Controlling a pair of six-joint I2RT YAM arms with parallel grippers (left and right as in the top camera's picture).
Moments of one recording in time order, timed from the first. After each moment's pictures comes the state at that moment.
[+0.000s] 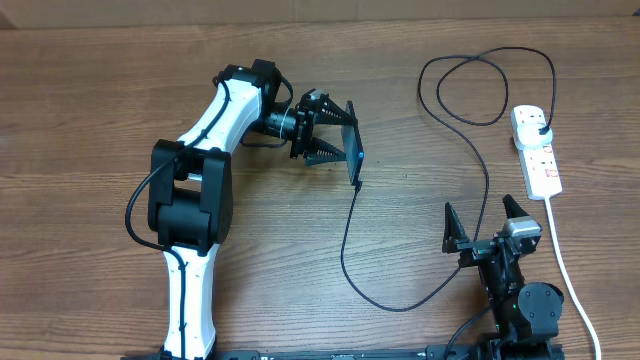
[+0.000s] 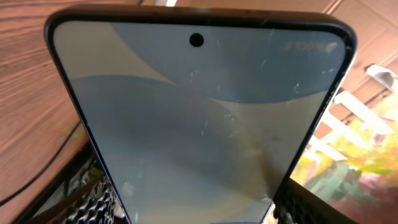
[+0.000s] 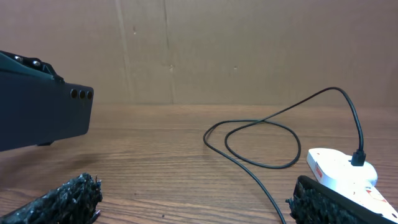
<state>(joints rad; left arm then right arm) -0.24 2.34 1.86 -1.22 1.48 -0.36 0.04 0.01 0.02 -0.03 -0.10 0.04</state>
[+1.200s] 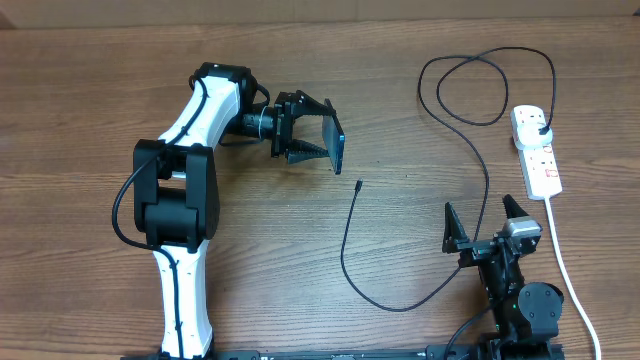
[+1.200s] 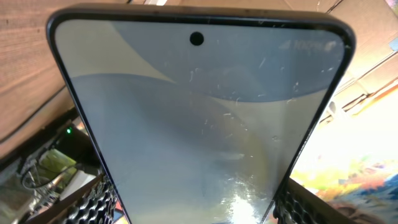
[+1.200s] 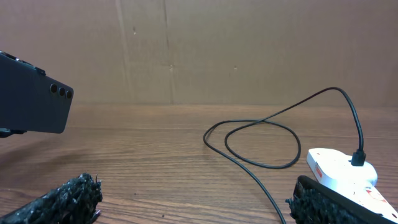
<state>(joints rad) -0.16 2.34 1.86 -1.42 1.52 -0.36 0.04 0.01 0.02 -0.03 -0.10 0.04</state>
